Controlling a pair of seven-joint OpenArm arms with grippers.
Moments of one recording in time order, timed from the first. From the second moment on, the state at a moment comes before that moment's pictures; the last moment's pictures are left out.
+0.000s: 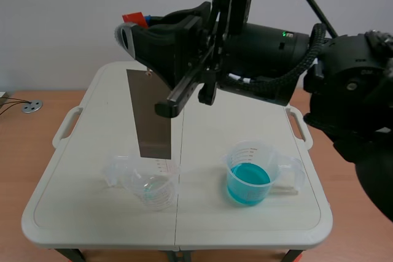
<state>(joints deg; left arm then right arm) 51.2 -26.7 -17.4 95.5 -6.9 -25.5 7.9 2.0 18.2 -21.3 106.0 30.3 44.9 -7.5</state>
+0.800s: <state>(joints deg) 51.0 -26.7 -18.4 111.8 -6.9 -25.5 5.7 -7.9 27.0 -3.0 114.7 30.8 45.1 -6.1</state>
